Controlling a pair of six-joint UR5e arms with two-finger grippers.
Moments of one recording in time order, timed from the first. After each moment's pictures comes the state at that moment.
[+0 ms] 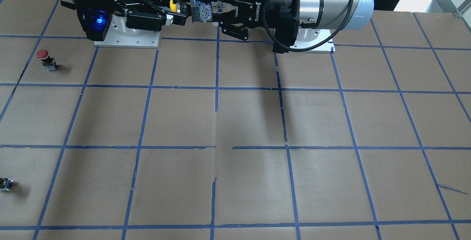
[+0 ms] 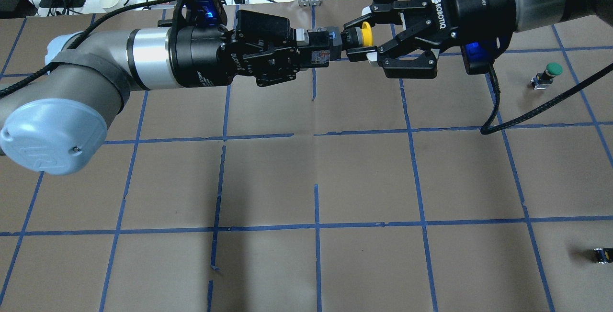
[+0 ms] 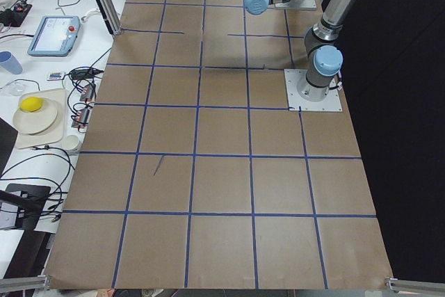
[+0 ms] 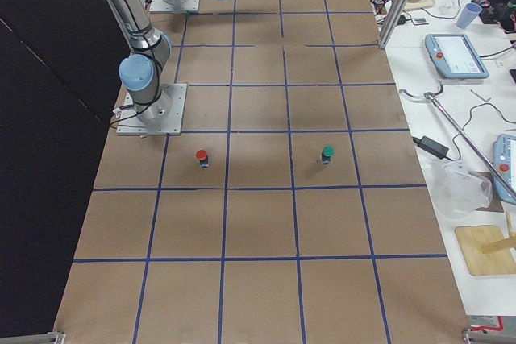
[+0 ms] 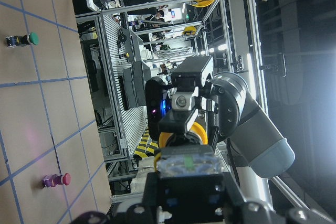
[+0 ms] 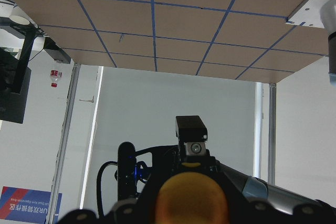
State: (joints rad) left arm -1.56 -1.49 -1.90 -1.65 0.01 0.45; right arm 1.40 -1.67 1.67 -1.13 -0.37 0.98
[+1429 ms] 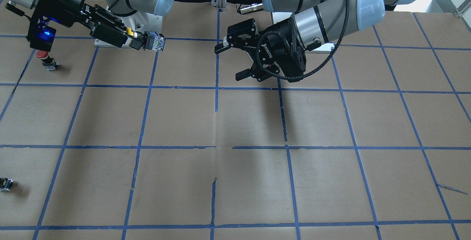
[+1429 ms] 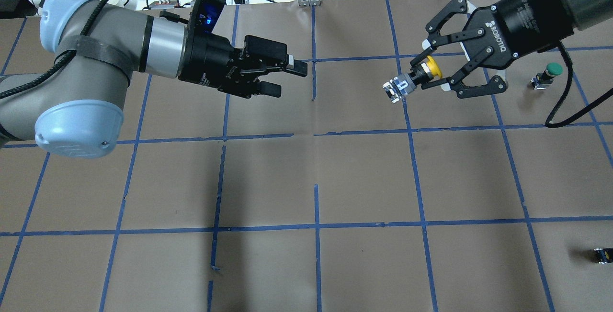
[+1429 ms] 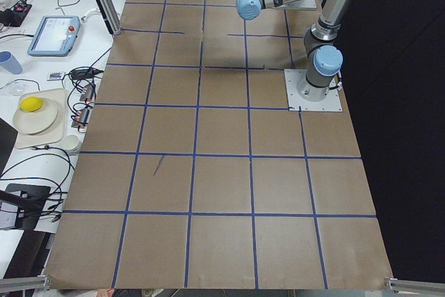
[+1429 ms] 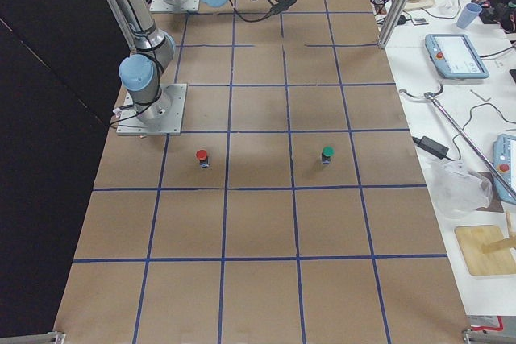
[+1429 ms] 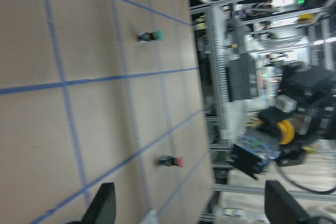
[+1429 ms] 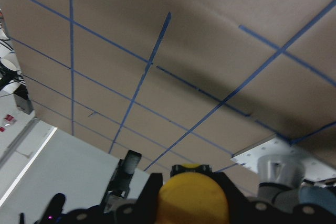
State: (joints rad) left arm -1.57 -1.57 -1.87 -1.19 0.66 0.11; right arm 1.29 -1.67 1.65 -1.24 -0.88 0.46
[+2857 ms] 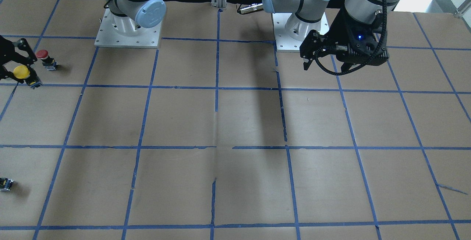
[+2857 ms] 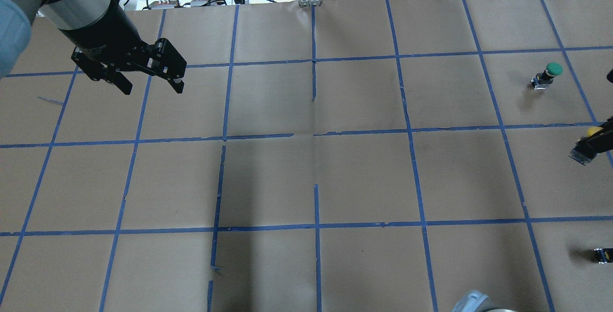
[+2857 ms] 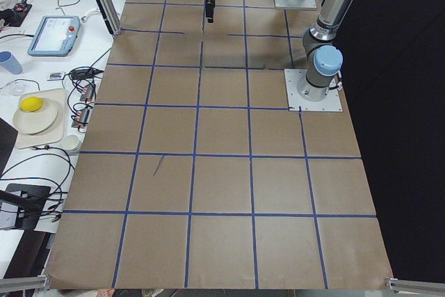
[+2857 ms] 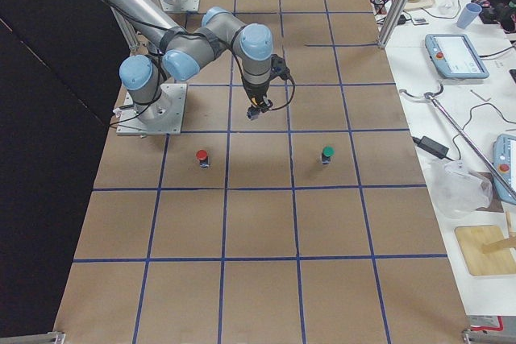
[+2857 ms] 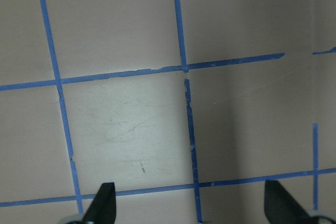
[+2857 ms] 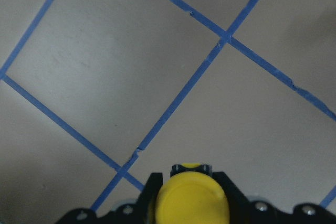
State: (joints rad) left arm -1.52 -1.56 -1.56 -1.63 1.52 0.11; right arm 0.82 -1.61 1.95 -1.83 -1.44 -1.44
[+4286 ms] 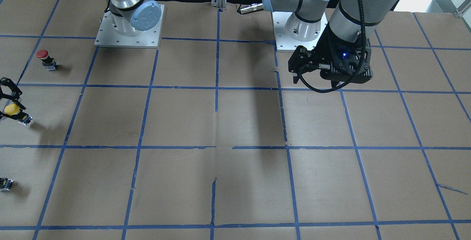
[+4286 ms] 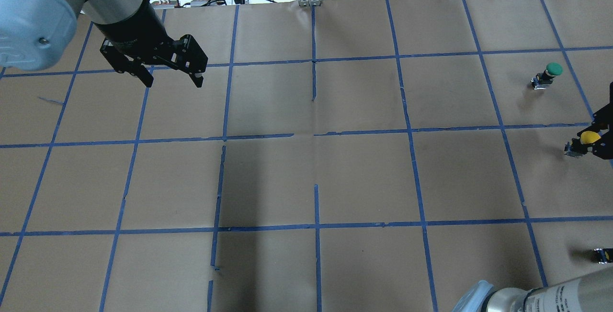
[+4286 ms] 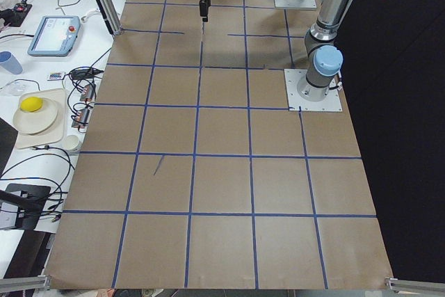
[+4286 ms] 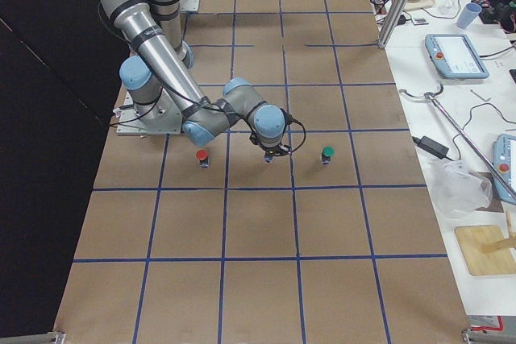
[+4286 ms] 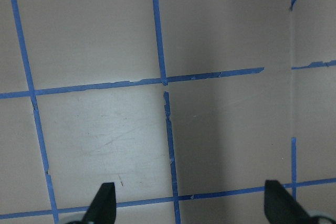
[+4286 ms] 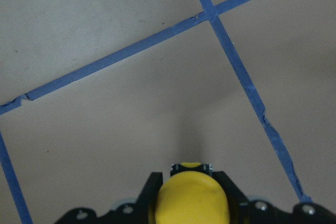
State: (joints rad) left arm -1.57 -1.63 -1.54 -1.56 1.53 0.09; right arm 0.73 -1.28 1.89 -2.01 -1.35 -2.04
